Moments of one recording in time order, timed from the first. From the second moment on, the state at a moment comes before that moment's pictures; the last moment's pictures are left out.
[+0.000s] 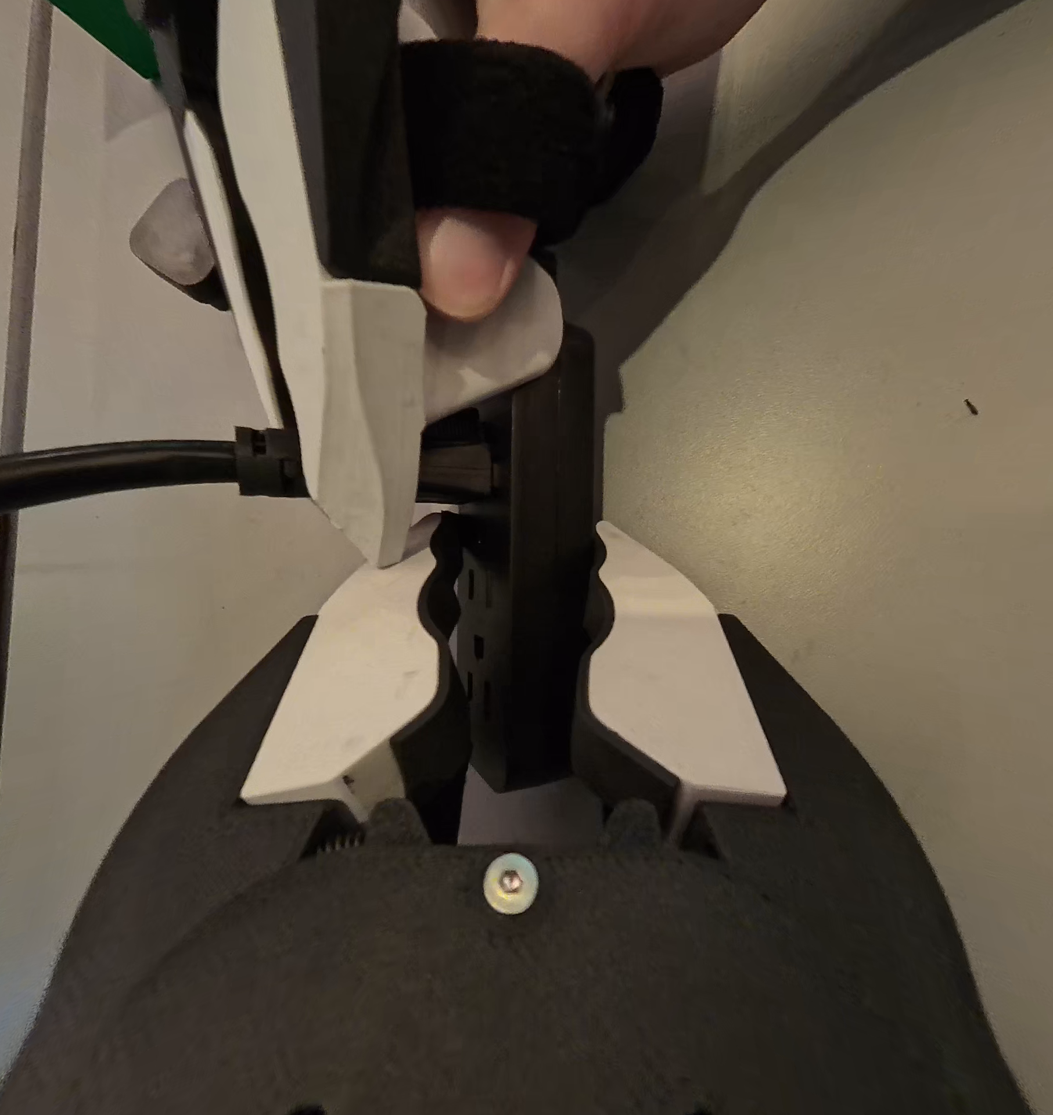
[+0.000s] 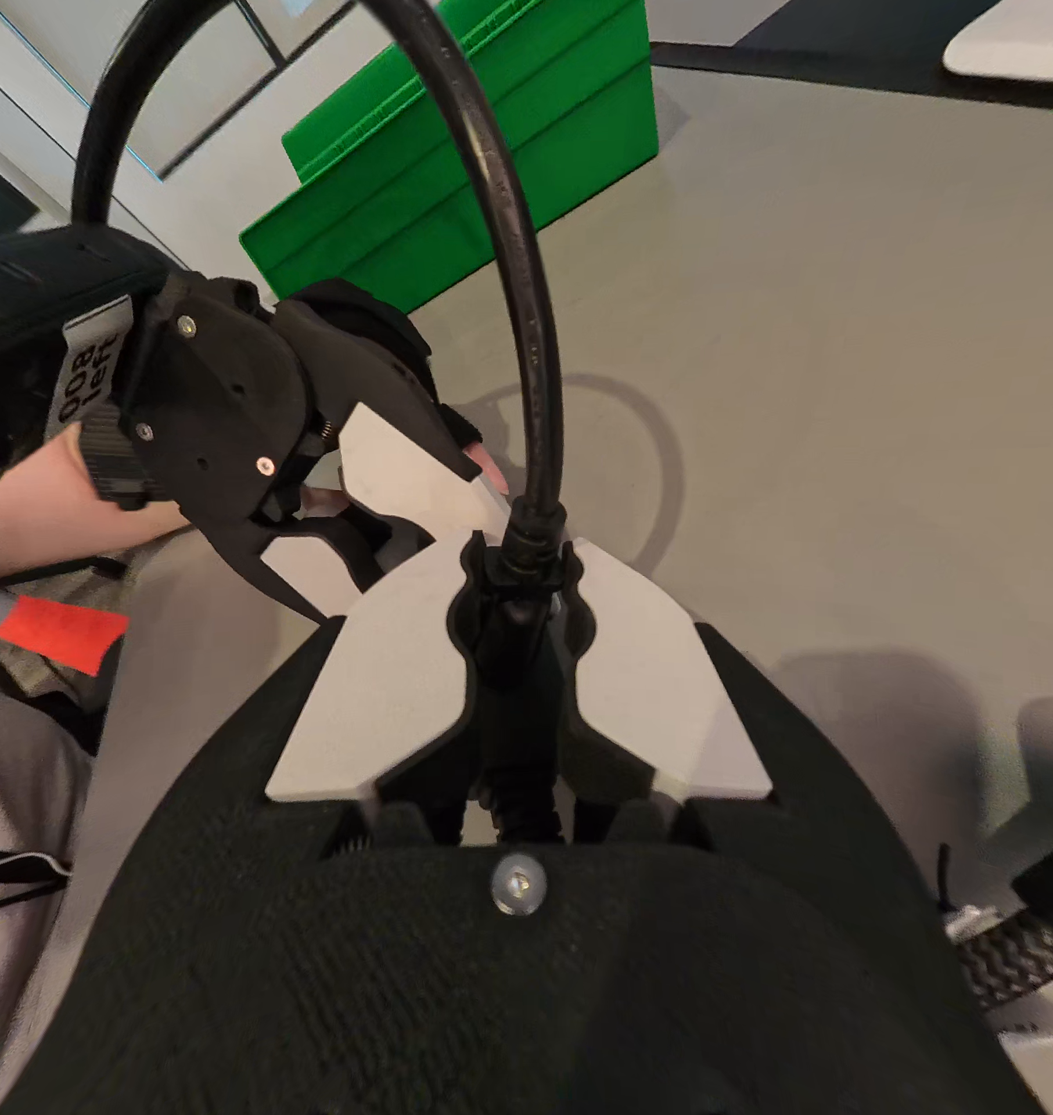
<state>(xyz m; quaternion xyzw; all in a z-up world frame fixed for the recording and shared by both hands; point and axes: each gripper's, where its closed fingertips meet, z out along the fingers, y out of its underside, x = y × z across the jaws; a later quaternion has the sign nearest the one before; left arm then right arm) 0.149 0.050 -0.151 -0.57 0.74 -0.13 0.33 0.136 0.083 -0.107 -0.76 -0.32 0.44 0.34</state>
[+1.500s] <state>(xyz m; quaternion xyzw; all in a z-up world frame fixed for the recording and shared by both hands) 0.157 0.042 -0.127 -0.66 0.56 -0.46 0.20 0.142 0.071 -0.107 -0.71 -0.38 0.48 0.35</state>
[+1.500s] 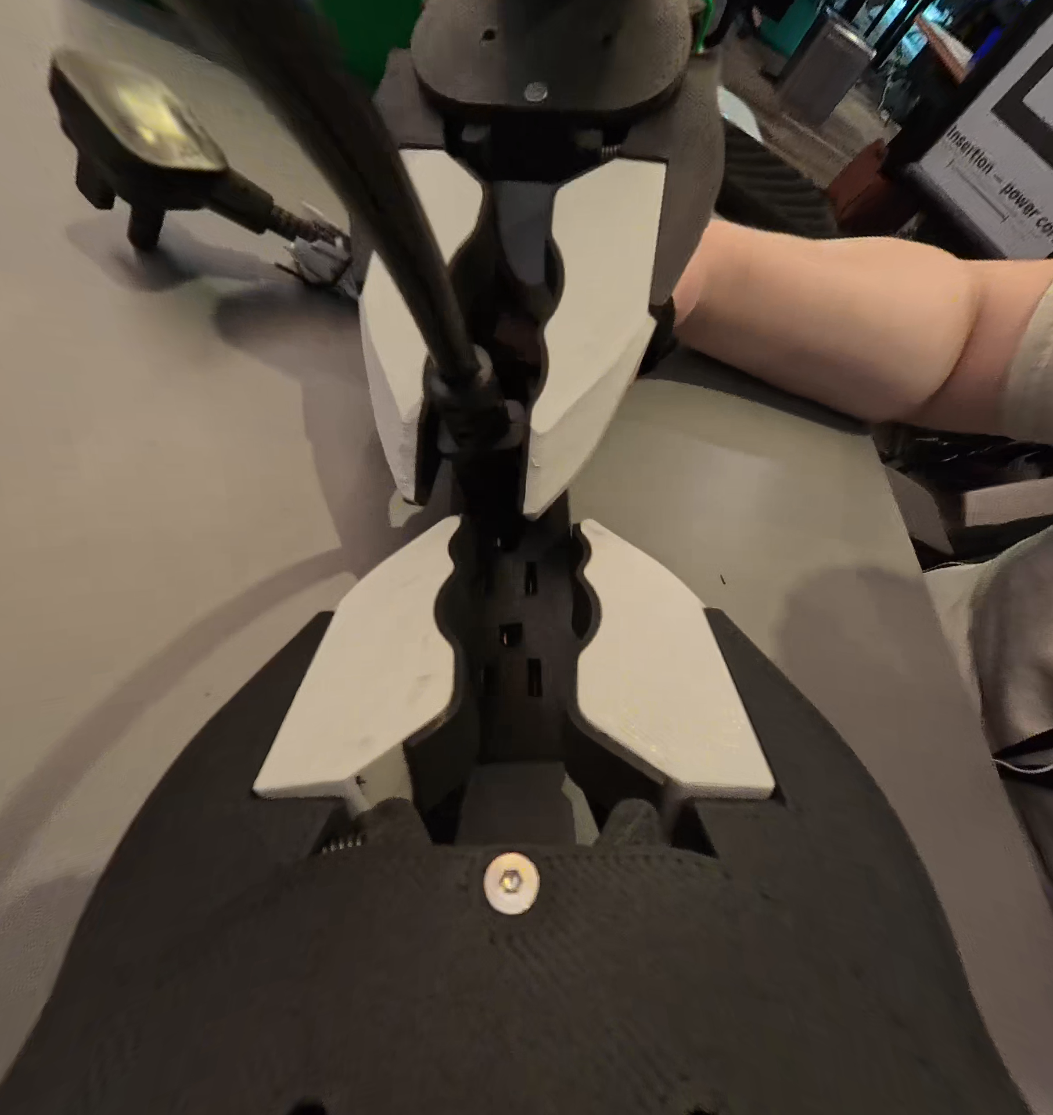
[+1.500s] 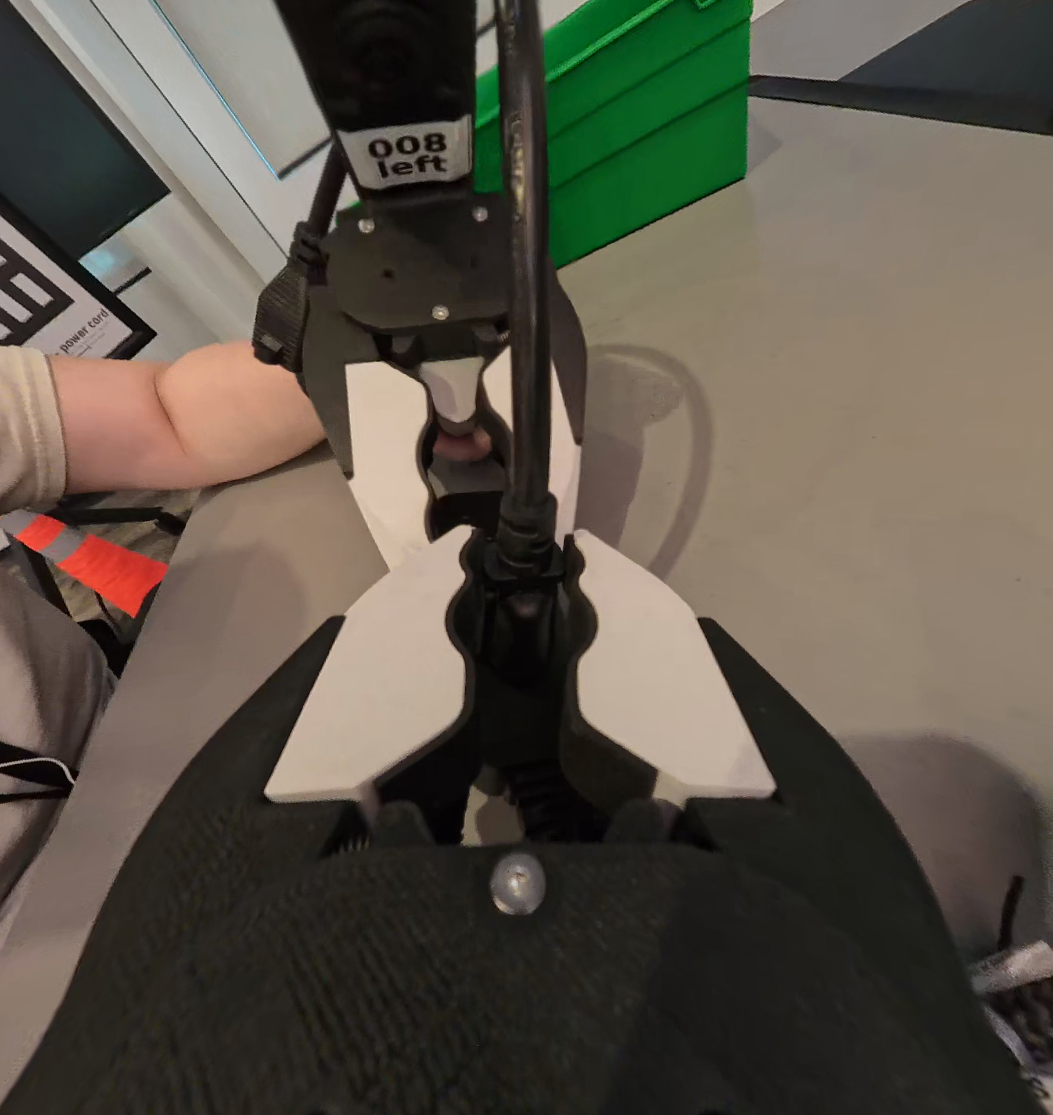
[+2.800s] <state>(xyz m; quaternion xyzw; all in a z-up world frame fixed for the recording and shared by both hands) 0.152 0.037 -0.134 -0.61 0.64 -0.32 0.34 0.140 0.047 -0.109 -0.68 -0.49 0.40 0.38</state>
